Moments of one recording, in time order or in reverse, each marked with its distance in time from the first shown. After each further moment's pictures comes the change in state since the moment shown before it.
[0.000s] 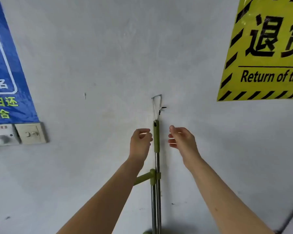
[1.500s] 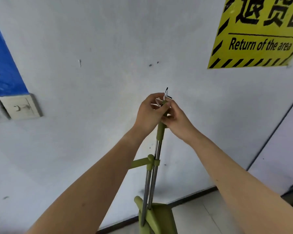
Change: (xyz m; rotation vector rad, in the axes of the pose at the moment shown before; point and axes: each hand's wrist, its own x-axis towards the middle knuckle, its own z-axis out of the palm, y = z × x) left_hand -0.053 0.028 -0.027 0.073 -0.306 0.306; right_hand -0.076 0.001 0.029 -0.184 -0.242 -0.230
